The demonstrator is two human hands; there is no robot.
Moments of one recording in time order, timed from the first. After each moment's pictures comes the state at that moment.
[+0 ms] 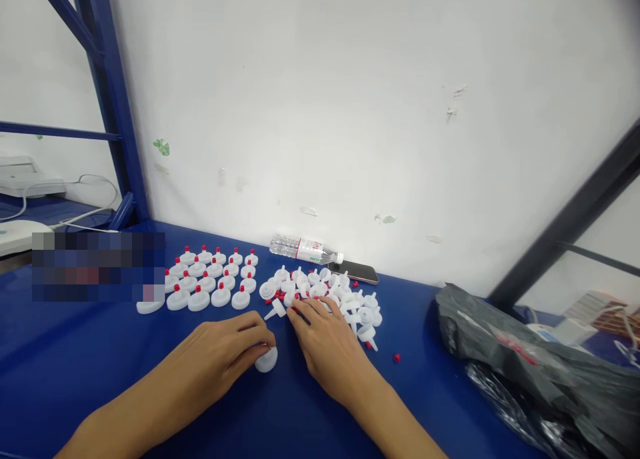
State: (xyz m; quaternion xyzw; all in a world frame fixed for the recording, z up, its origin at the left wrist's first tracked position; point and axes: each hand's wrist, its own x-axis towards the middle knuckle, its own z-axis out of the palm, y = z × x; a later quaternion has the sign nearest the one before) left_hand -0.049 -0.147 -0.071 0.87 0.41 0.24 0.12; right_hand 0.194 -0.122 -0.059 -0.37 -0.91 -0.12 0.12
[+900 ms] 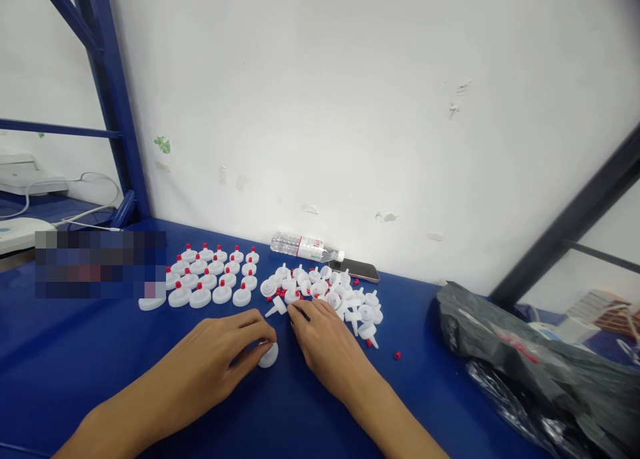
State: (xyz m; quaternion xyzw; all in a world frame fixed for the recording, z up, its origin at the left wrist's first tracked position) left_hand -0.045 -0.156 -0.060 0.86 0.44 0.24 0.14; right_hand 0.188 -0.117 -0.065 -0.37 -0.91 -0.12 0.14
